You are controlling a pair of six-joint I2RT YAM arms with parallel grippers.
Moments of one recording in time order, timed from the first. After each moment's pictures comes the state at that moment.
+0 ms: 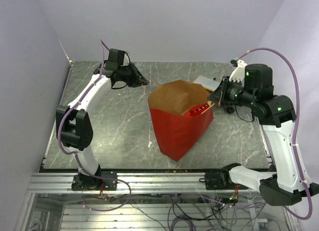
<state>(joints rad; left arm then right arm) -0.30 1.77 1.58 -0.52 0.47 -0.84 0.33 1.12 1.64 -1.11 -0.23 0.36</state>
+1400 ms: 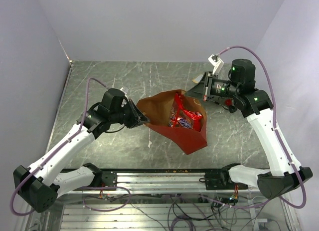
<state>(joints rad) -0.61 1.03 0.96 -0.54 0.29 -1.10 0.32 1.19 1.44 -0.67 -0.73 0.43</state>
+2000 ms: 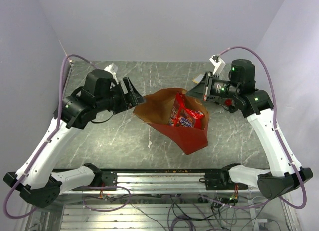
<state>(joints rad) -0.61 1.10 1.45 -0.96 0.07 -0.85 0.32 1.19 1.44 -0.69 -0.68 0.45</state>
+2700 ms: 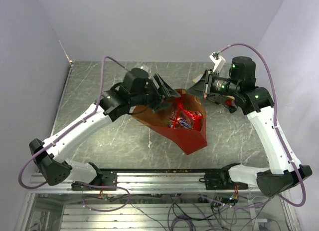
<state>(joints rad) -0.78 1.34 1.44 -0.53 0.16 -1.26 0.32 1.21 1.49 -0.71 -0.67 0.44</state>
